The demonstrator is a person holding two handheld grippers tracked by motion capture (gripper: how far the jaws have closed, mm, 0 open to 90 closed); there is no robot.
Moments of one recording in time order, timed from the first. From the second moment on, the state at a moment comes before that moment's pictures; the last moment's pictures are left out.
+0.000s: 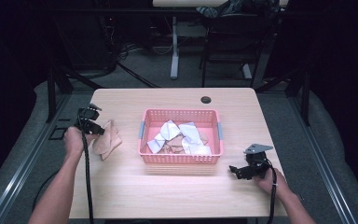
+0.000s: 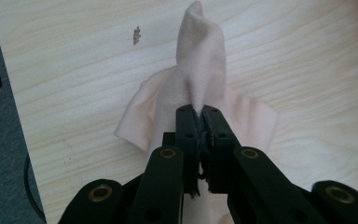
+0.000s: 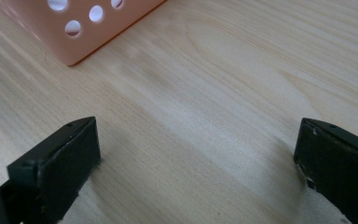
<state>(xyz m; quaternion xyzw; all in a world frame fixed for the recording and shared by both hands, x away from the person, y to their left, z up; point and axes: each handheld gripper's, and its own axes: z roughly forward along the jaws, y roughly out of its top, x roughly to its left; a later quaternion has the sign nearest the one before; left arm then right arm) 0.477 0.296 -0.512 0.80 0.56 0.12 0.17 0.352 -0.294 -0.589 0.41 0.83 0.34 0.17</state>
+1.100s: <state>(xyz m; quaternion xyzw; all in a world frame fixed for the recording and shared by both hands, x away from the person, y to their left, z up) 0.435 0.306 -0.504 0.76 0.57 0.17 0.25 0.352 -0.294 -0.589 0.41 0.83 0.34 0.17</state>
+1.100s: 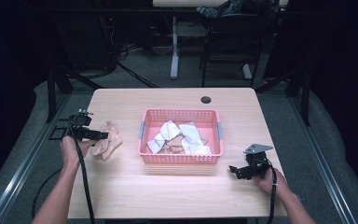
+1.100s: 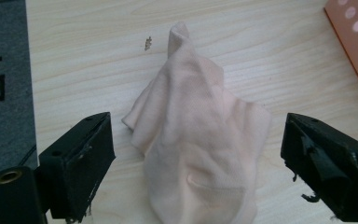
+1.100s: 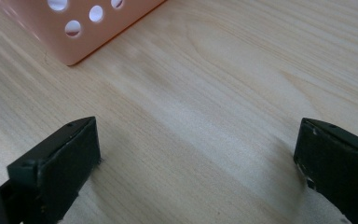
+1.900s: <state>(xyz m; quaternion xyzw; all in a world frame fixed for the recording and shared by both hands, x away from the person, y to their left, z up) 0.371 0.322 -0.537 0.75 0.58 0.19 0.24 0.352 -0.294 -0.589 0.41 0.83 0.34 0.17</state>
